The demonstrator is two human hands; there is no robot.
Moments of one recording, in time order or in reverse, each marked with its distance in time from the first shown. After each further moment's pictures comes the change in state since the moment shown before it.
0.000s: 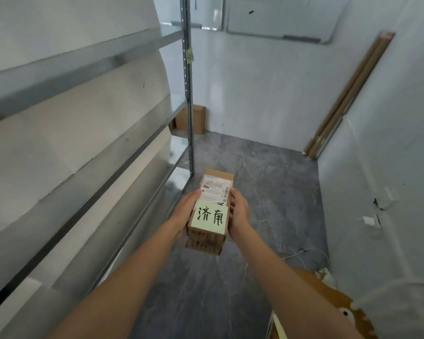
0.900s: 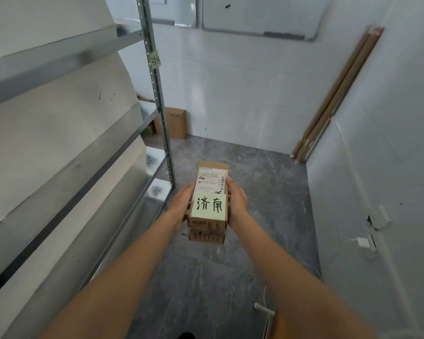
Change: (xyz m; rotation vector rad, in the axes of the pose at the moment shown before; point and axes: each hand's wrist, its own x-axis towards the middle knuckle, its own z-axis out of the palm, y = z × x) left_hand 0.204 0.086 0.093 0.037 0.057 -0.069; right_hand 0.207 -0.123 0.000 -0.043 0.029 -0.054
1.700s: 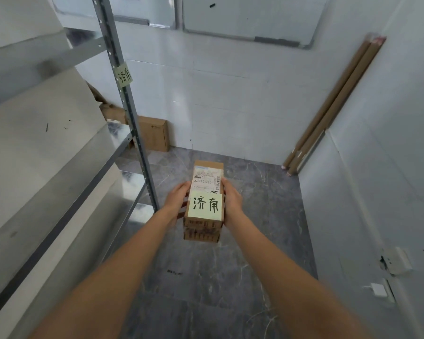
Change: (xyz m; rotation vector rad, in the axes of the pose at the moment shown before) left_hand 0.241 0.131 0.009 0.020 -0.077 0.023; right_hand 0.216 -0.097 0.103 0.006 0.044 0.026
